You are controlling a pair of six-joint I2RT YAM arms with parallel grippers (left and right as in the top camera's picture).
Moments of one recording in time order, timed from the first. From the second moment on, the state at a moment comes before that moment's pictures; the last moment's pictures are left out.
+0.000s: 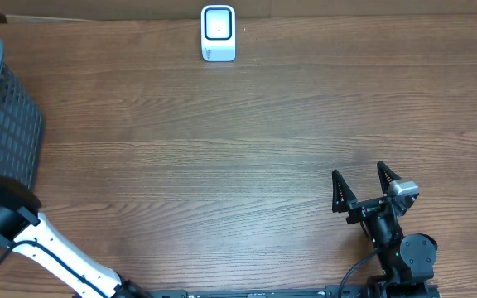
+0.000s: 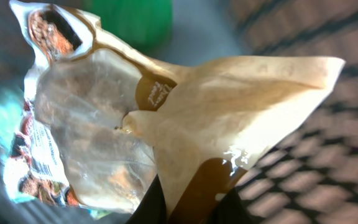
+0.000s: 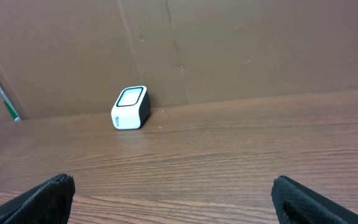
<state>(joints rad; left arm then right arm) 0.76 2.37 2.75 -1.54 0.03 -0.26 0.07 0.01 0.02 -0.02 -0.17 0.20</state>
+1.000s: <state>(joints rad) -0.26 2.24 2.70 -1.68 0.08 -0.32 0.07 0.01 0.02 -0.02 -0.17 0.20</state>
